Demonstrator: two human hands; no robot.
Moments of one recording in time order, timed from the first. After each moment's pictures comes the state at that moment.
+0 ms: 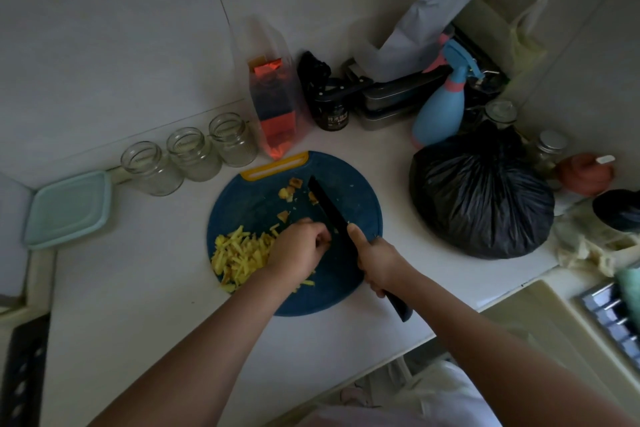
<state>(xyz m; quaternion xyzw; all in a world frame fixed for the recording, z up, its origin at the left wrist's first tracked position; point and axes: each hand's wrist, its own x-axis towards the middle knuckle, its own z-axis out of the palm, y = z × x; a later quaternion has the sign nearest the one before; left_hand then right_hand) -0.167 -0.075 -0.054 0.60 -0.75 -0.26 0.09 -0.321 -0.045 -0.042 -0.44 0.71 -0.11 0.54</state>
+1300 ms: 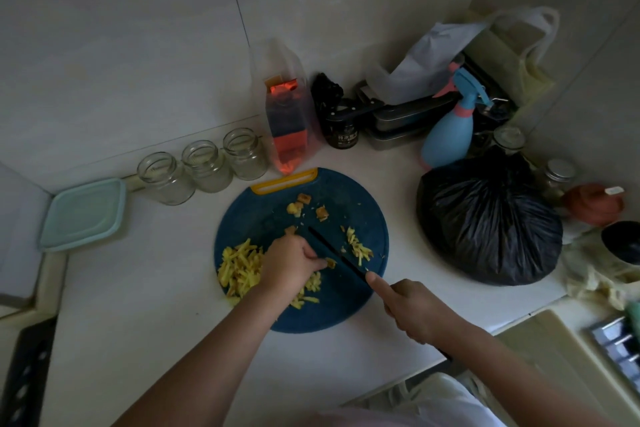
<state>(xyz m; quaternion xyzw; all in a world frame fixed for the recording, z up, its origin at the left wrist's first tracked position) -0.152 -0.071 -0.038 0.70 -0.64 -0.31 0.12 -0.355 -0.009 -0.023 -0.52 0.68 -0.05 0.51</state>
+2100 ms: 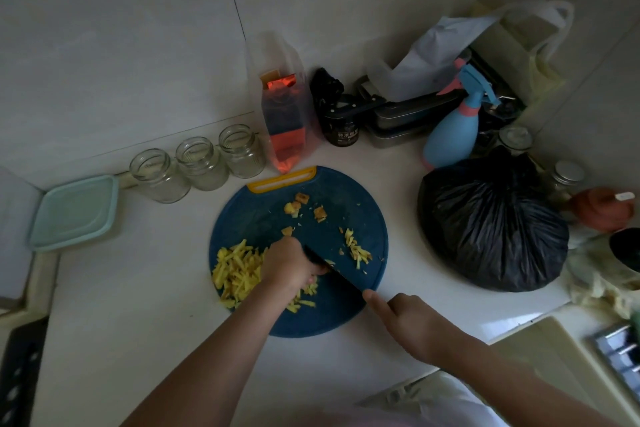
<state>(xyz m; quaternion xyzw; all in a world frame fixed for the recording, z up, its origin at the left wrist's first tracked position) -0.162 -0.085 -0.045 0.75 -0.53 -0.40 0.06 -0.357 -0.007 -0.028 -0.58 0.66 0.02 0.47</state>
